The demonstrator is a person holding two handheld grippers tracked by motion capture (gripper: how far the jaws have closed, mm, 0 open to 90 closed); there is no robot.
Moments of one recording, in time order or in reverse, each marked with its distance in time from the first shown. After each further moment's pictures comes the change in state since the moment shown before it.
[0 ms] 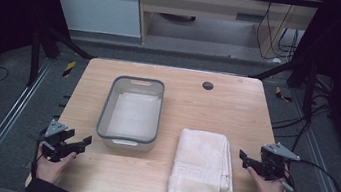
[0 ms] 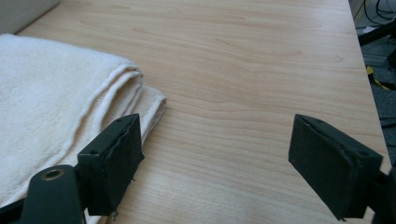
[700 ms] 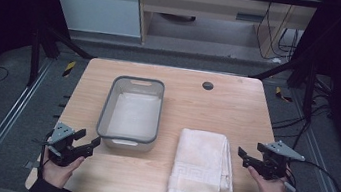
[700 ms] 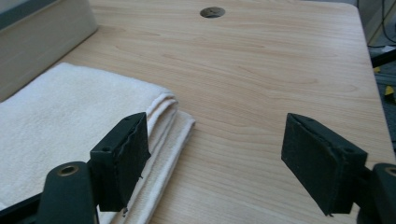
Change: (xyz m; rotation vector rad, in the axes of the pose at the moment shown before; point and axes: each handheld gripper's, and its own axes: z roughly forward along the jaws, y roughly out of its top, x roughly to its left) left arm -0.042 0.012 -0.015 -0.082 -0.056 0.047; right arm 0.012 0.017 -0.016 -0.052 0.083 -0.006
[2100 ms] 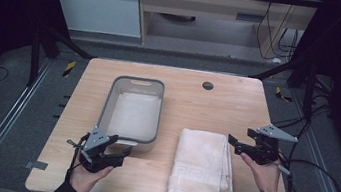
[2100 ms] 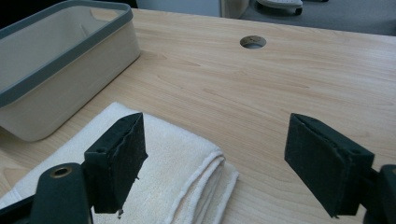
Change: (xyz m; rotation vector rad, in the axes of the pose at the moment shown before) left arm -0.080 0.013 0.025 0.031 -0.168 0.126; right arm 0.019 0.045 0.012 -0.017 0.109 -0.031
